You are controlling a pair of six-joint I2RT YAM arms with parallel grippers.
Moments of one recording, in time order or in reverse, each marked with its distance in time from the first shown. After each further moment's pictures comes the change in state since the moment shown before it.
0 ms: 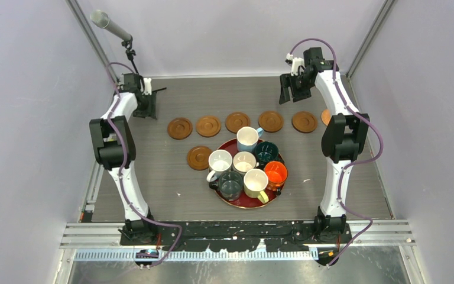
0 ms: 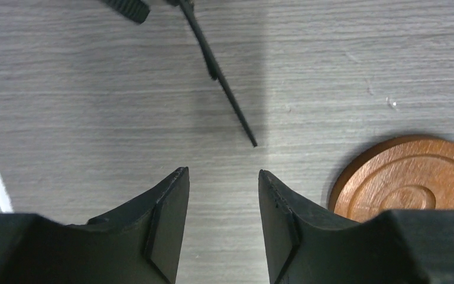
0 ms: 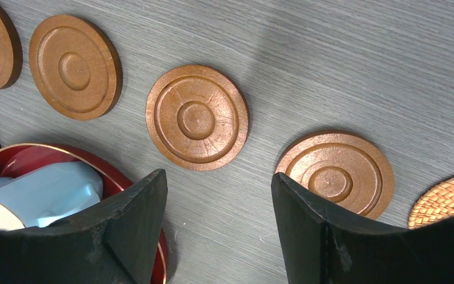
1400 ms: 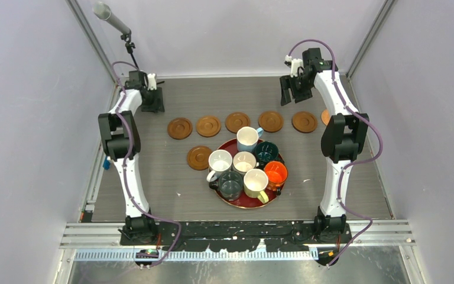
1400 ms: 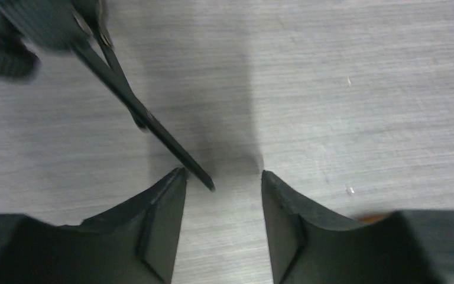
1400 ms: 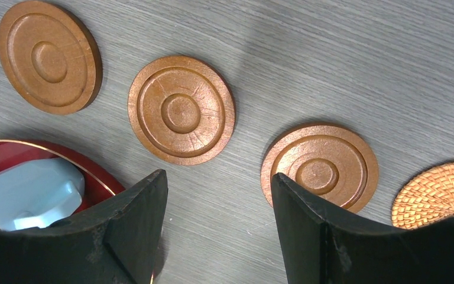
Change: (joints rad) left arm -0.009 0.259 0.278 0.016 0.129 -0.070; right arm 0.006 0.000 -0.003 -0.016 0.056 -0.033
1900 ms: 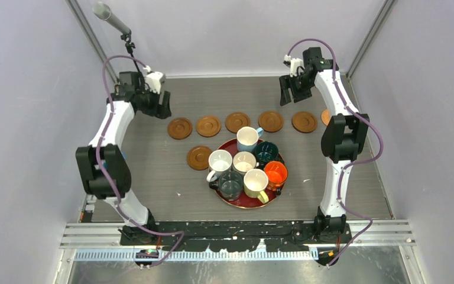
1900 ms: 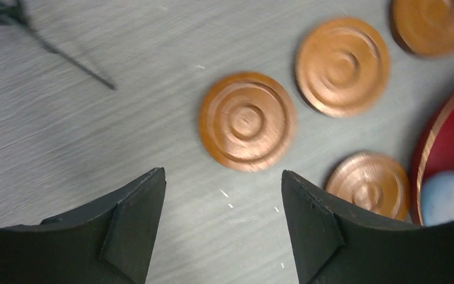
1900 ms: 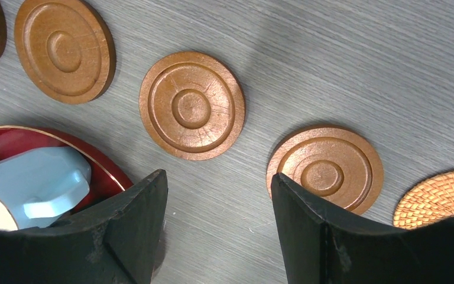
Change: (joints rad) left arm -0.038 -0.592 -0.444 -0.035 0.205 0.214; right arm 0.000 0.000 0.019 -0.027 -0.035 -0.039
